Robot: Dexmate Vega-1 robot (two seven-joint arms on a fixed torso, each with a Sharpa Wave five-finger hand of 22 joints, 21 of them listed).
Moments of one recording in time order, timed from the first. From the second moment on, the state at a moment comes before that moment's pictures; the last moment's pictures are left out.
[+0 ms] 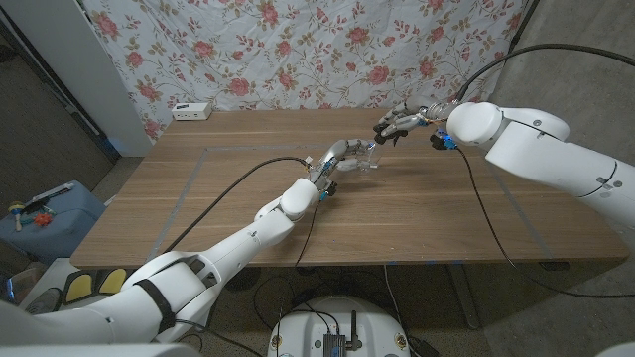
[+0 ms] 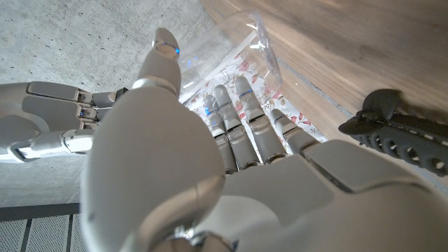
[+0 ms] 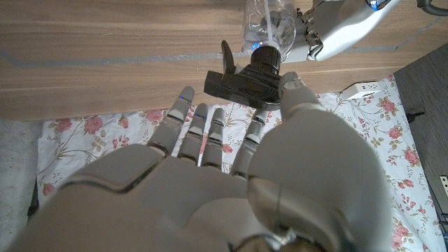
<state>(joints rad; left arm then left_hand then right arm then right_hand) 0.58 0.23 0.76 -1.00 -0.05 -0.52 0.13 1.15 -0.06 0.29 -0.23 0.18 0.75 -0.05 0.28 0.22 0.81 -0.10 0.21 0.52 0.79 -0.09 0.20 0.18 0.20 -0.04 0.18 0.16 -0.52 -1.05 -0.65 -2.36 0.14 -0.97 0.09 0.85 0.00 0.34 -0.10 0.18 0.64 -0.15 0.19 0.20 0.35 0.10 0.22 0.26 0.31 0.09 0.21 0.24 0.44 0.13 0.19 0.17</state>
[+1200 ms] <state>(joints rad) 0.59 0.24 0.76 -1.02 -0.04 -0.52 0.13 1.15 -0.06 0.29 -0.23 0.18 0.76 -0.05 0.28 0.22 0.81 -0.10 0.21 0.52 0.79 -0.09 0.20 0.18 0.20 -0.04 0.18 0.16 -0.40 -1.04 -0.80 -2.37 -0.04 -1.03 0.21 0.78 -0.04 0.31 -0.12 0.19 0.55 -0.16 0.20 0.21 0.53 -0.04 0.27 0.25 0.40 0.00 0.24 0.21 0.44 0.12 0.19 0.17</state>
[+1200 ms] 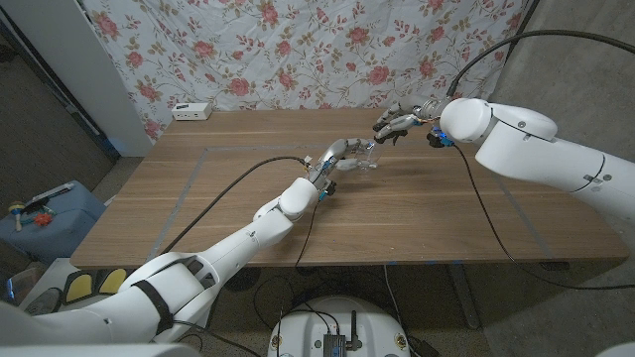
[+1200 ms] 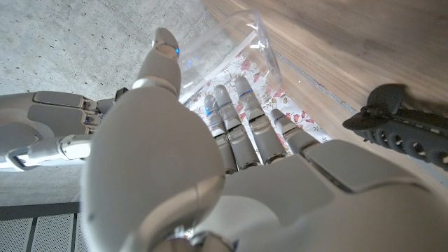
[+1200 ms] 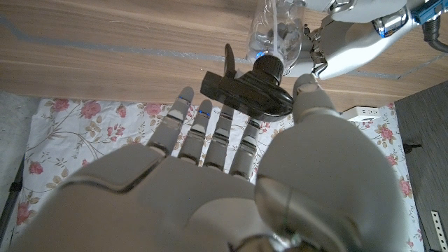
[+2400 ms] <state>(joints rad) 0.60 0.24 0.75 -1.04 -0.04 -0.51 0.14 1.15 -0.06 0.29 -0.23 0.18 0.76 -0.05 0.29 0.23 0.81 -0.10 0.22 0.52 0.79 -0.09 0.20 0.18 0.20 -0.04 0.18 0.16 -0.40 -1.00 -0.87 -2.34 -0.18 -1.06 0.23 0.79 -0.06 0.31 -0.14 0.20 0.67 -0.17 0.24 0.21 0.72 -0.15 0.30 0.23 0.52 -0.05 0.25 0.20 0.45 0.04 0.19 0.17</state>
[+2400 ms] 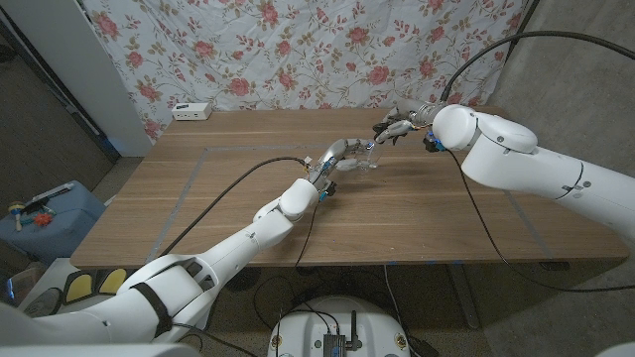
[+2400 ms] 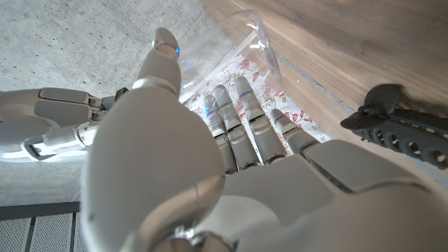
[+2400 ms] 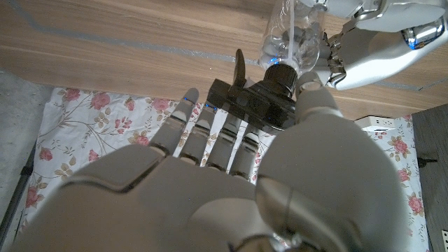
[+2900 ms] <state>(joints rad) 0.59 0.24 0.75 -1.02 -0.04 -0.51 0.14 1.15 -0.06 0.29 -0.23 0.18 0.76 -0.05 0.29 0.23 0.81 -0.10 0.22 0.53 0.79 -0.09 0.20 0.18 0.20 -0.04 0.18 0.16 -0.40 -0.99 -0.87 -2.32 -0.20 -1.05 0.24 0.80 -0.04 0.31 -0.14 0.21 0.72 -0.18 0.26 0.21 0.77 -0.18 0.31 0.22 0.54 -0.05 0.25 0.20 0.45 0.03 0.19 0.17</state>
